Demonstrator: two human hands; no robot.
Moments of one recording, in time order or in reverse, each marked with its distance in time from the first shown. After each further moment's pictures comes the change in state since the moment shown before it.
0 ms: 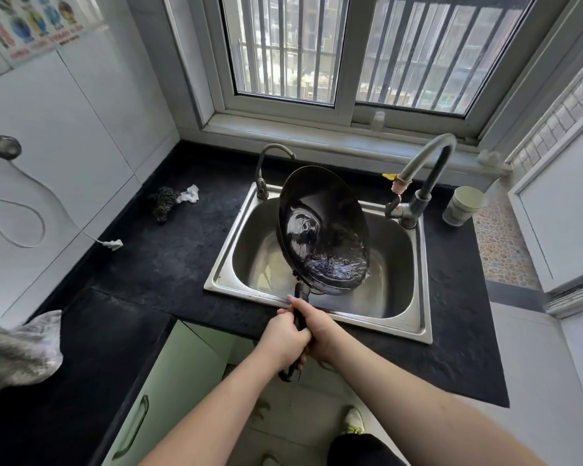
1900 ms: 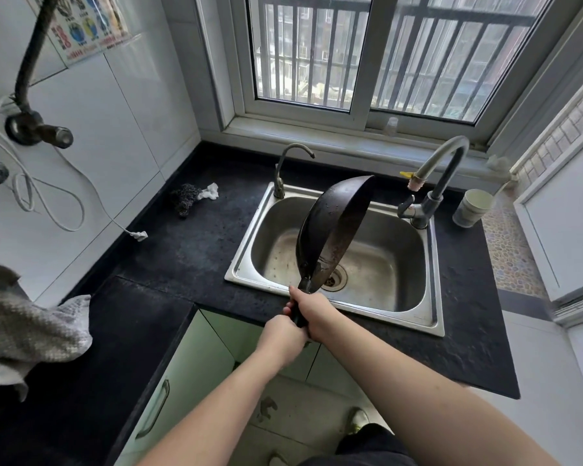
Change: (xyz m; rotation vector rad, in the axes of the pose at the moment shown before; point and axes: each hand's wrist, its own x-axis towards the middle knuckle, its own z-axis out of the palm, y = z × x) left_hand -0.030 -0.020 -0.029 0.233 0.086 -0.225; right_hand -0.005 0.003 0.056 0.056 0.193 -0.158
